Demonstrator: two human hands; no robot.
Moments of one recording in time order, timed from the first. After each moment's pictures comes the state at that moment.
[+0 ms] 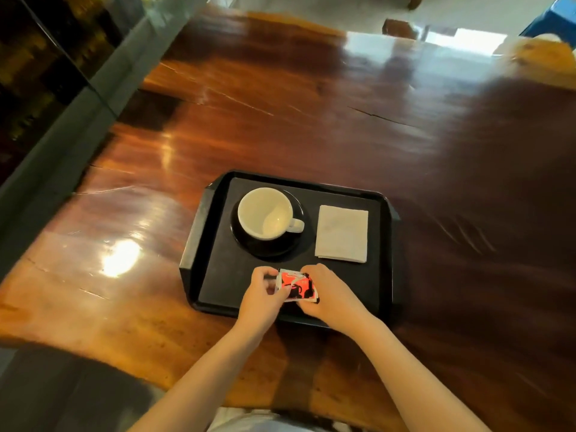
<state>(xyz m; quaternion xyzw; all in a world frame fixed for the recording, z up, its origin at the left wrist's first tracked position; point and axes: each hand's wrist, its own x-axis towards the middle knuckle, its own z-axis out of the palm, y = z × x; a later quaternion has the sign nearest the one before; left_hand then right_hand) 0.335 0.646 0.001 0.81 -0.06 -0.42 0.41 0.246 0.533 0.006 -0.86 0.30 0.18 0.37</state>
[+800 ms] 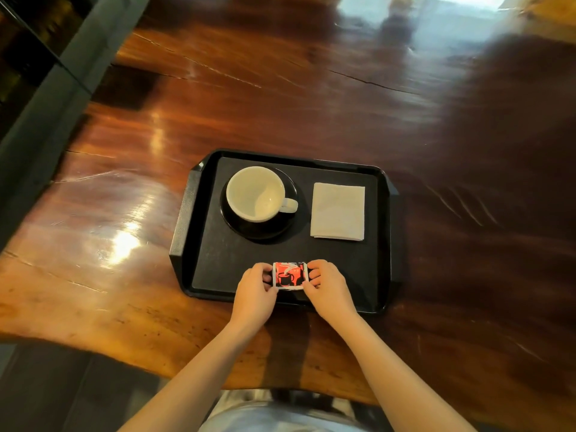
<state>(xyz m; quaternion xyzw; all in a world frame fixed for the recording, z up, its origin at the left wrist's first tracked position) 0.329 0.657 -0.047 0.88 -0.18 -0.37 0.25 0.230 0.555 -0.035 -0.74 0.49 0.10 0.44</state>
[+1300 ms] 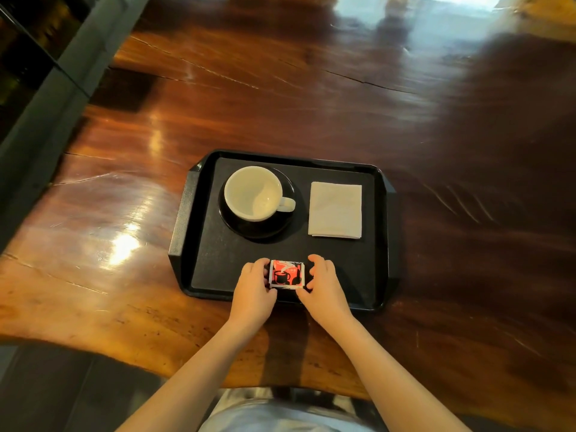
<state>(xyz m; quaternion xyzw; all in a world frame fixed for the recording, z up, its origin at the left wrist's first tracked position) 0.327 0.657 -0.043 0.88 -0.22 -0.35 0.24 0.230 0.565 -0.040 -0.75 0.49 0.10 0.43</state>
